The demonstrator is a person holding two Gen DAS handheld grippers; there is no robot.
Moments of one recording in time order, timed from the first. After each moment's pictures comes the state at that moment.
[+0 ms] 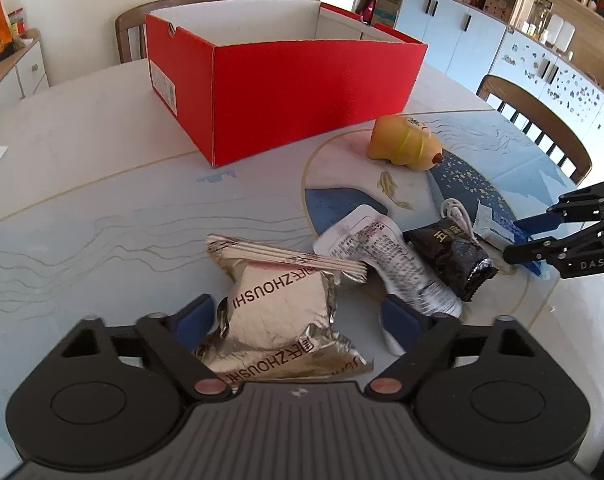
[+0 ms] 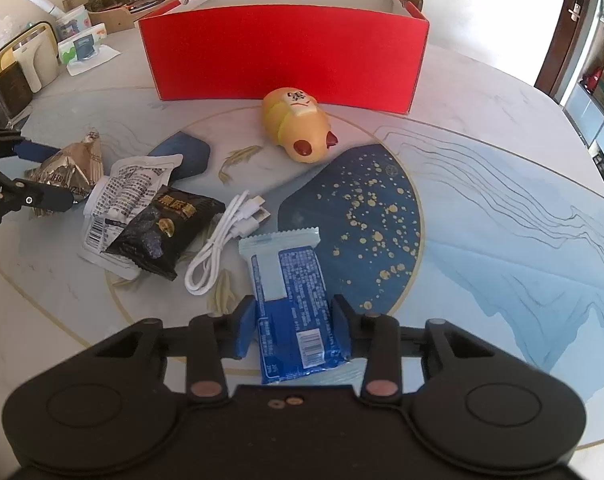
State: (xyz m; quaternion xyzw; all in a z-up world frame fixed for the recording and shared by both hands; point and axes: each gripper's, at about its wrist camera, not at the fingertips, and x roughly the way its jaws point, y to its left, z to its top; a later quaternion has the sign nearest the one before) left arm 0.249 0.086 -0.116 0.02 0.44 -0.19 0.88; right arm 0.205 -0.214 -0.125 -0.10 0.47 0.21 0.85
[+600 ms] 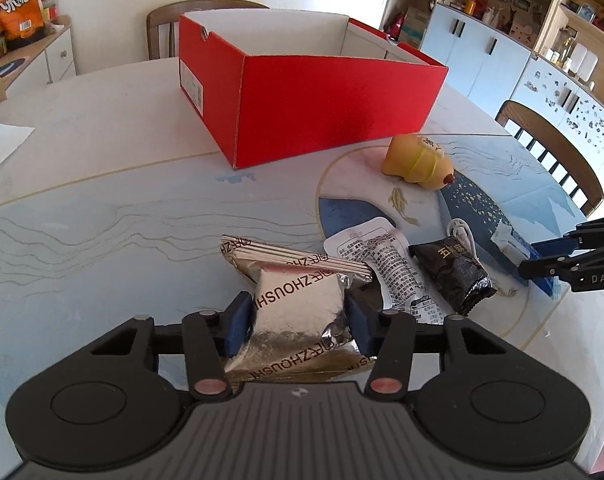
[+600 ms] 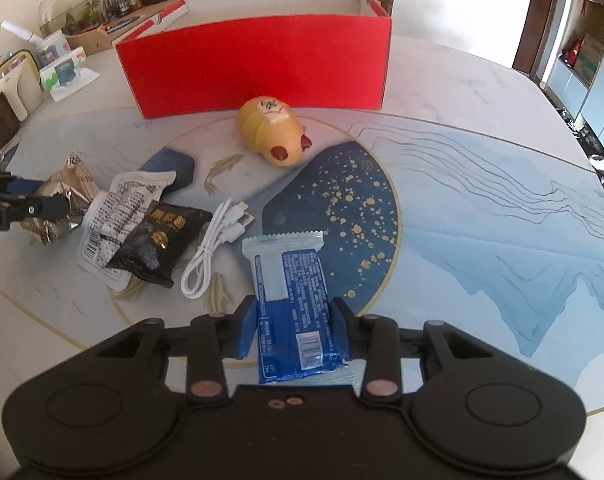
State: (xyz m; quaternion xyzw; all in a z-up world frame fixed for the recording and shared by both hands) left arm 0.240 0.088 -0.108 -0.01 0.43 -0.15 0.89; right arm 0.201 -0.226 -0.114 -0.06 0.48 0.19 0.86
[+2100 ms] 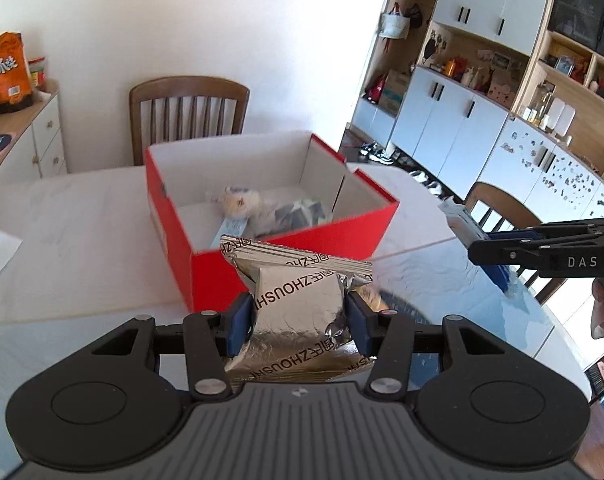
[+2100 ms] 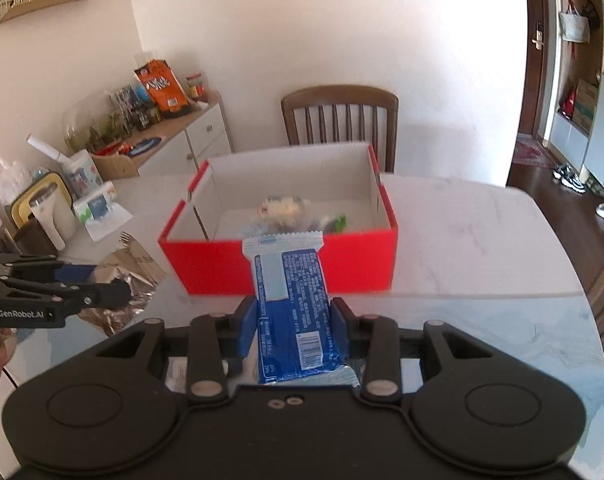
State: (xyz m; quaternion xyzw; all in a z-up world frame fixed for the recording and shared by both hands) left arm 0.281 0.058 0.004 -0.05 0.35 -0.18 0.92; right arm 0.257 -0.212 0.010 0.00 0.37 0.22 0.91
